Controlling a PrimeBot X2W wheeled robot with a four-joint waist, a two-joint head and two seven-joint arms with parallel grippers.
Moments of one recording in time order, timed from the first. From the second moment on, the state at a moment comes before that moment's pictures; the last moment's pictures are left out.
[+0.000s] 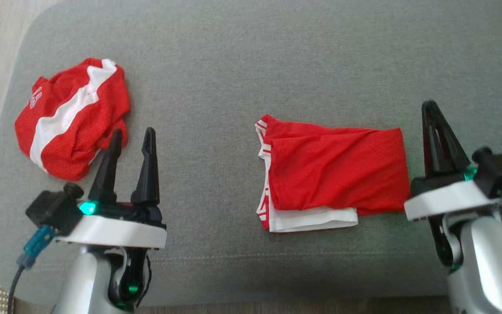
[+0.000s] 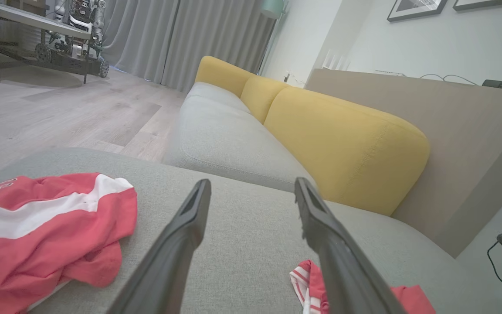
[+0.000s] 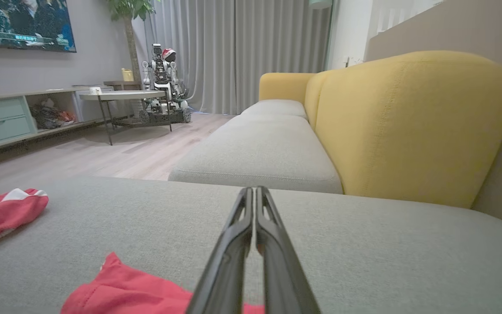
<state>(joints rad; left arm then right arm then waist) -0.12 0.04 -0.16 0.04 -0.41 -0.09 -0.25 -0.24 -0.09 -0.02 0.16 0.09 0.13 -0.26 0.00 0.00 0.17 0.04</state>
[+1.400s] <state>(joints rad) -0.08 0.04 -0.19 0.04 -0.38 -0.06 -0.25 -0.19 -0.05 -0.10 0.46 0.17 0.13 -0.26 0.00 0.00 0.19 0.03</state>
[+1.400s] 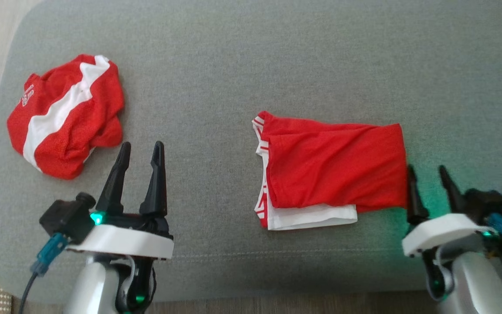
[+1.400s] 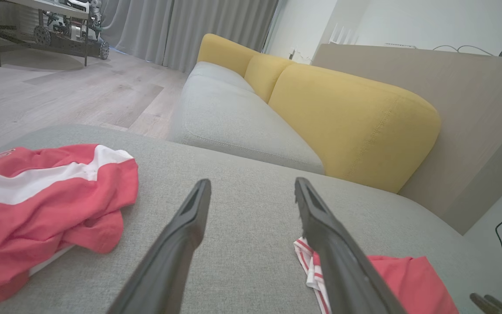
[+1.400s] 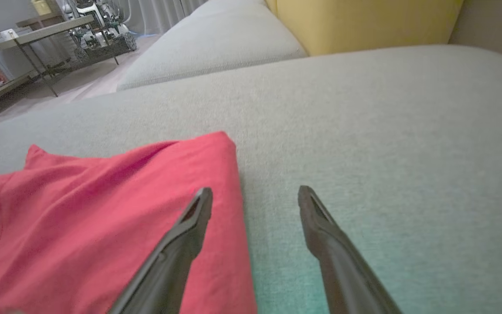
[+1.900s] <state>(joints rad) -0.13 0.04 -0.19 0.05 -0.38 -0.07 -0.25 -0.37 -0.05 -0.03 0.67 0.24 0.13 -0.26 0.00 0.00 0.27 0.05</state>
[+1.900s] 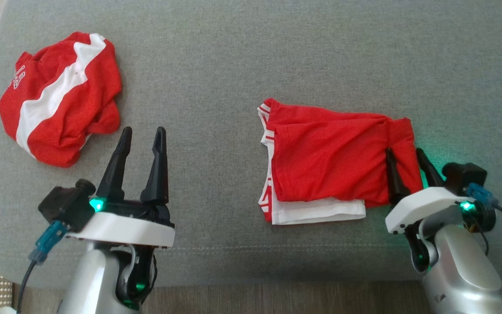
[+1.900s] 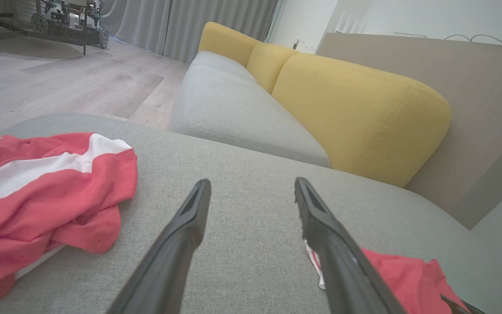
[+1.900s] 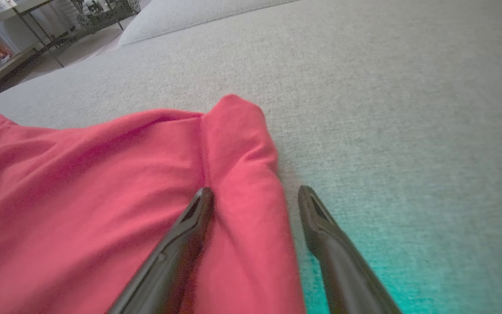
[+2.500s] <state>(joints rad) -0.16 0.04 -0.18 0.05 -0.35 -0.08 -0.25 -0.49 -0.14 0.14 0.57 0.09 0.13 -0.26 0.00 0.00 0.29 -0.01</state>
